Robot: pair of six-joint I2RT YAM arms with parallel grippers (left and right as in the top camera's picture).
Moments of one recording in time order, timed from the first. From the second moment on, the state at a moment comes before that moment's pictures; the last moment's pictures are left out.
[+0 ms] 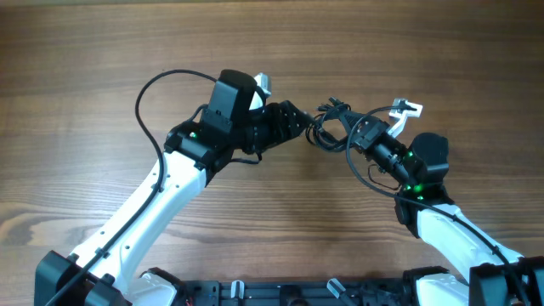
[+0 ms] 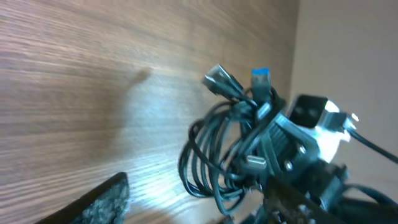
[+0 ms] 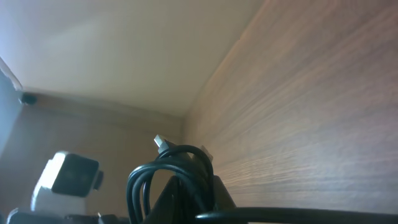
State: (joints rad) left arm -0.51 1.44 1.10 -0.44 0.44 -0.89; right arm 0.13 1.32 0.35 0.81 -0.56 1.14
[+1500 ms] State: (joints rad) left arm -0.59 1.55 1.10 -0.43 0.58 -0.35; right arm 0.13 1.32 0.35 0.82 -0.85 0.94
